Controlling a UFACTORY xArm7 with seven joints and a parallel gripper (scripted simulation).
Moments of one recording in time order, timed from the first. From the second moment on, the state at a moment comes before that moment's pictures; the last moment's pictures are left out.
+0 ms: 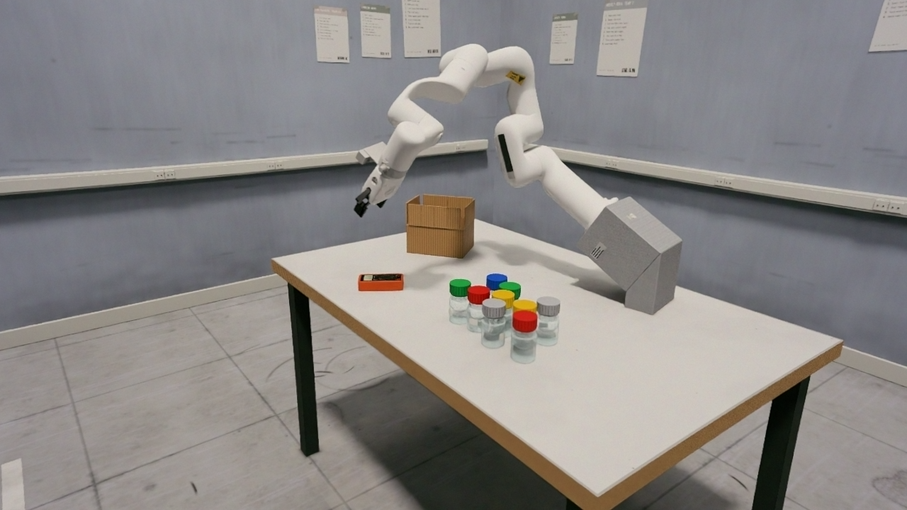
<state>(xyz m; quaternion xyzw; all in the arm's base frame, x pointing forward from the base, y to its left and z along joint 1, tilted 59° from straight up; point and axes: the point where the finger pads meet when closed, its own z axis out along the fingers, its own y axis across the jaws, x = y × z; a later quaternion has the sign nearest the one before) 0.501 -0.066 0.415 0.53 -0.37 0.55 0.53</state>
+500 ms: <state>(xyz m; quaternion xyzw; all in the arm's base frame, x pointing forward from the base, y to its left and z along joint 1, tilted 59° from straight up) 0.496 -0.004 0.327 0.61 -0.37 0.50 0.49</state>
